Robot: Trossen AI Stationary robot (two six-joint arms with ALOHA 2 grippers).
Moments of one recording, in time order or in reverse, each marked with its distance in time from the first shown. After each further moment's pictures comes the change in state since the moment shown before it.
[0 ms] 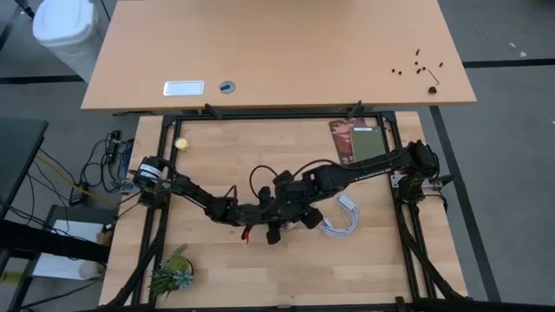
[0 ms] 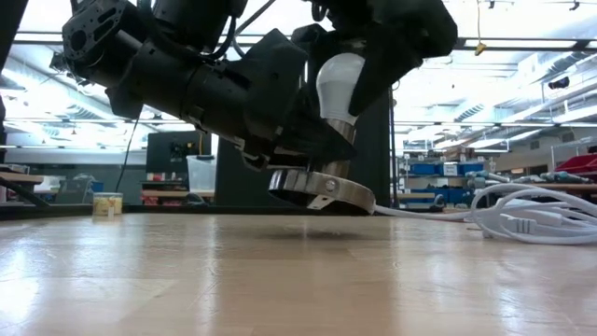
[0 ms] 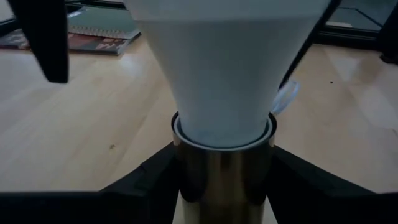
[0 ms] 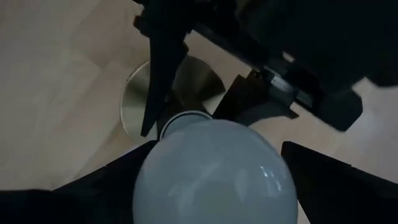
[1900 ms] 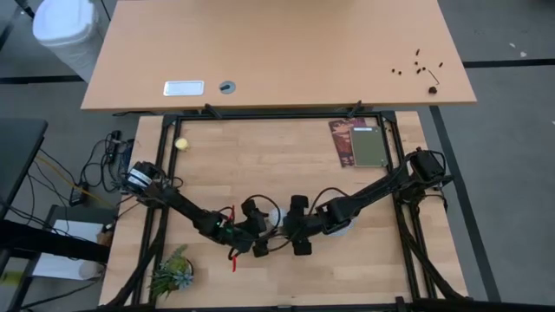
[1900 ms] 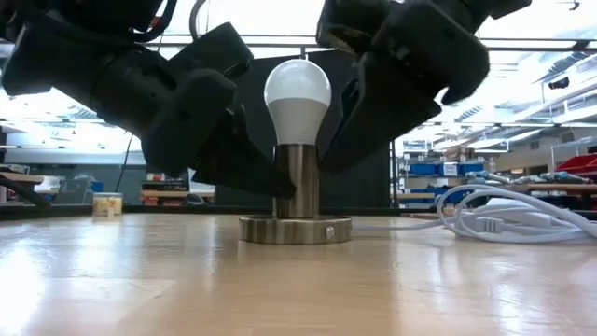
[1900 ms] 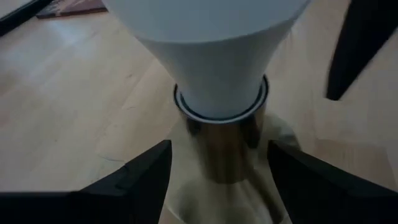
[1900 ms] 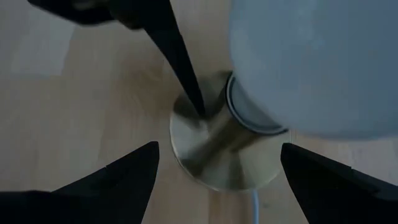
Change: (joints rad) left arm -0.191 -0.054 -0.014 -0.337 -0.274 -0.108; right arm 0.196 -0.005 -0.410 0.615 0.205 0.758
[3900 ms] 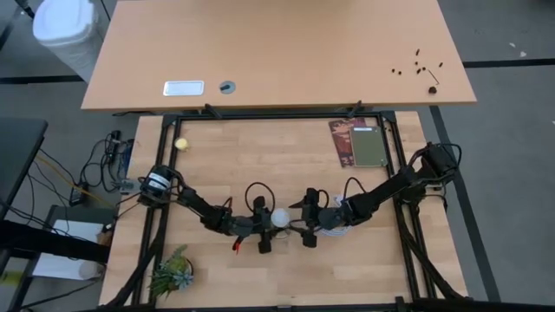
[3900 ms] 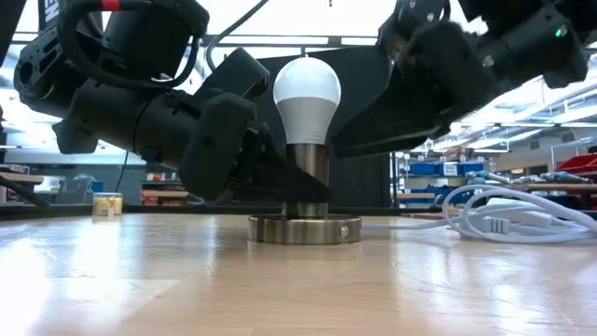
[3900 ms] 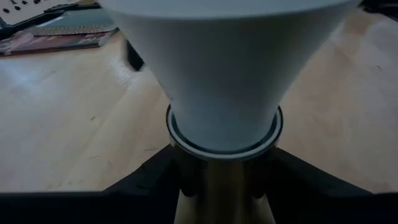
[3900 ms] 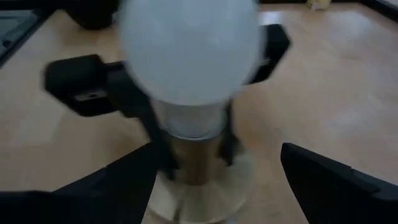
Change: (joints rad) left arm 0.104 0.154 -0.074 0.519 0.207 0.223; right arm 0.015 -0.128 -0.461 0.764 0.158 0.017
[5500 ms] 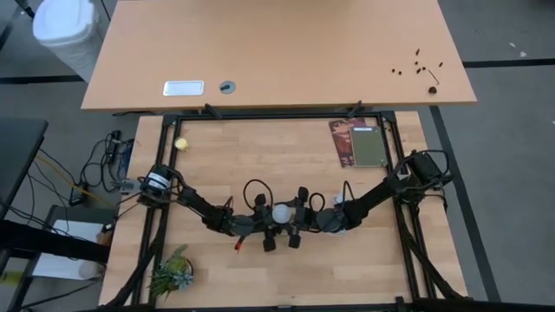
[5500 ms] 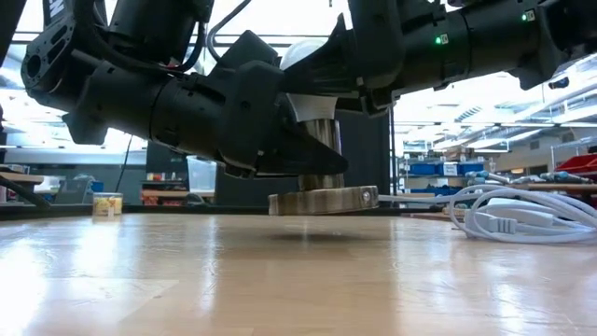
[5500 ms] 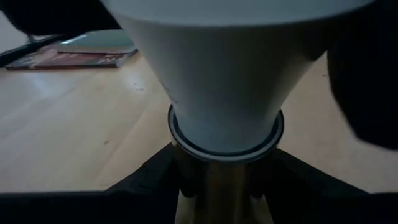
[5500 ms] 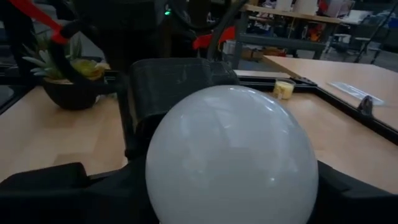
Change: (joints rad) left arm 0.000 -0.001 0.036 0.045 -0.058 -0.026; right arm 0.002 0.158 0.099 0.404 0.166 -0.245
